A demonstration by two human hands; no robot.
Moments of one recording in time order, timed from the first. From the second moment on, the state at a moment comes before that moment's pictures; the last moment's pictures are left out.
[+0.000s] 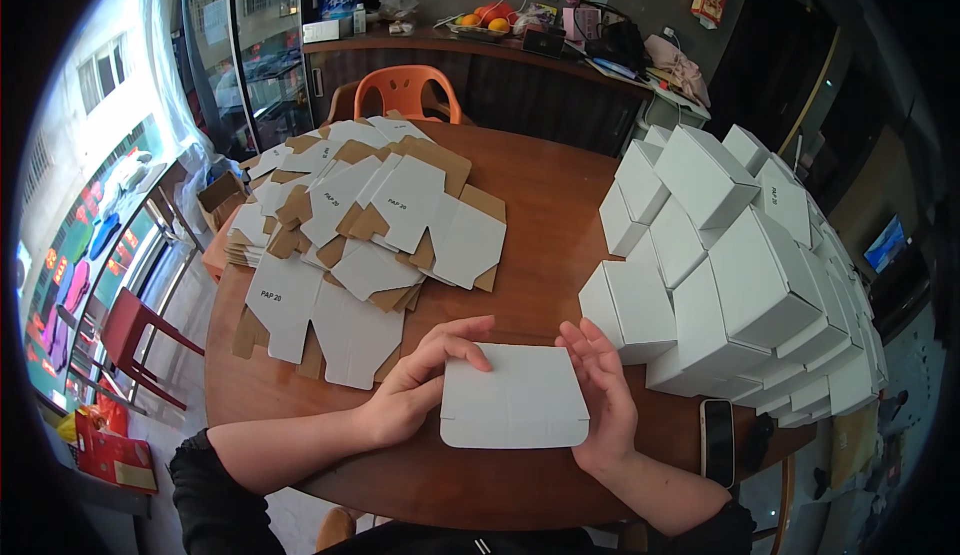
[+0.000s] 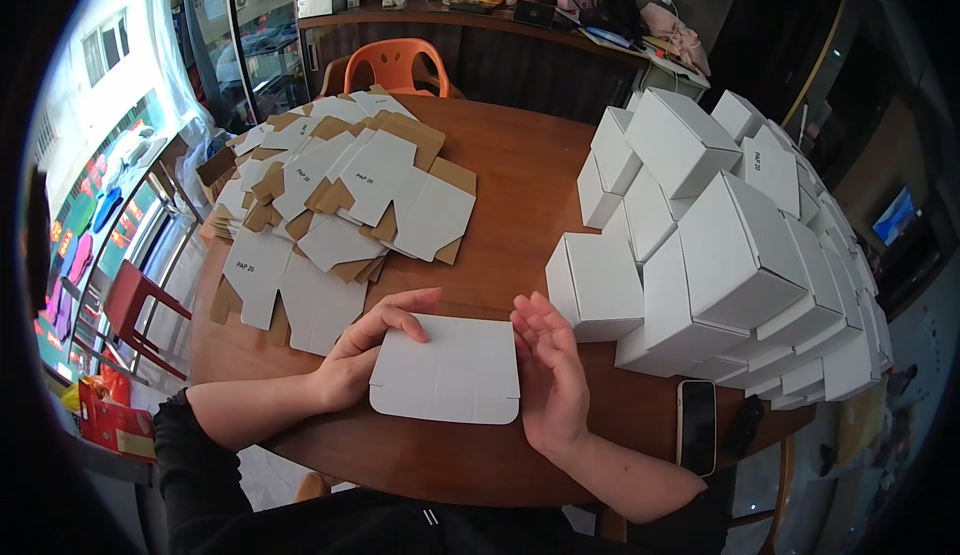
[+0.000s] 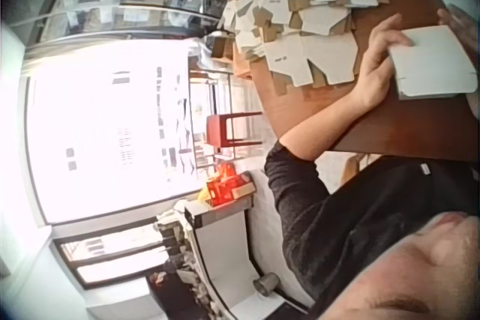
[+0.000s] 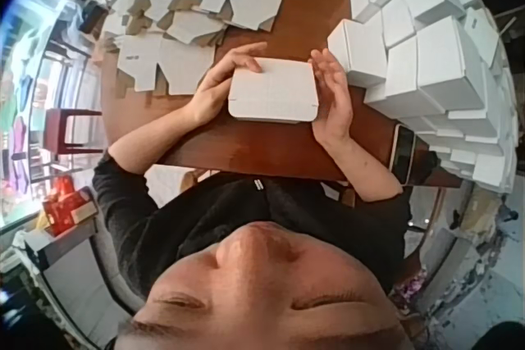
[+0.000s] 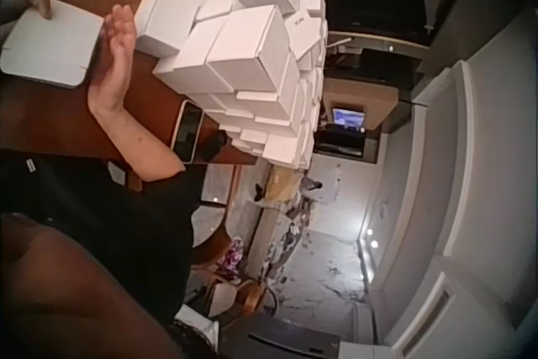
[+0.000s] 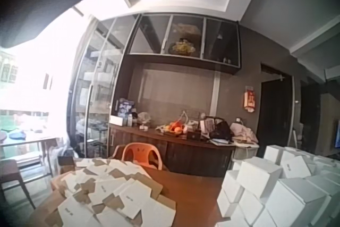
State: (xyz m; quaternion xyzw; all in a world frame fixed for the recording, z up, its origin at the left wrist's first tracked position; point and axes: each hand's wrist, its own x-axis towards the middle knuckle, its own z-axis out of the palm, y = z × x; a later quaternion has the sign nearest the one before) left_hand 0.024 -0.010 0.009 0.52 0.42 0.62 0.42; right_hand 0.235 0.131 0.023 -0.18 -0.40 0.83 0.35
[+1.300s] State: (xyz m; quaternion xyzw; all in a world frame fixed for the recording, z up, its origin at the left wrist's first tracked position) left_hand 0.020 -0.016 0.014 0.66 0.48 0.54 0.23; right_hand 0.237 0.142 0.016 -0.26 -0.35 0.84 0.31
